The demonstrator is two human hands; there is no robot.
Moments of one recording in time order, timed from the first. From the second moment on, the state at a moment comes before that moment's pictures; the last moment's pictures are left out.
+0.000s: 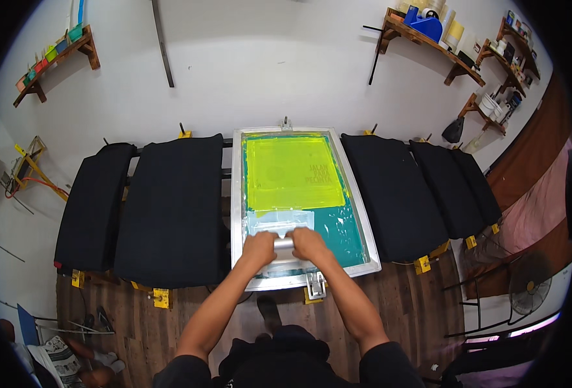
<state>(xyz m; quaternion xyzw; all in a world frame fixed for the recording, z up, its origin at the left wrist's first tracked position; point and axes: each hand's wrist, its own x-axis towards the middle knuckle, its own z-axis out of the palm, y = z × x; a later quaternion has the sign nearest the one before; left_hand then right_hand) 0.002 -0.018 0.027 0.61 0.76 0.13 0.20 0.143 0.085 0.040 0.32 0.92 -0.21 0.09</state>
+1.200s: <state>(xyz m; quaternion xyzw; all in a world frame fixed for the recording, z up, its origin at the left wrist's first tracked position) -0.014 0.007 0.018 0.60 0.76 0.17 0.19 0.128 0.112 0.030 0.30 0.93 -0.21 0.06</state>
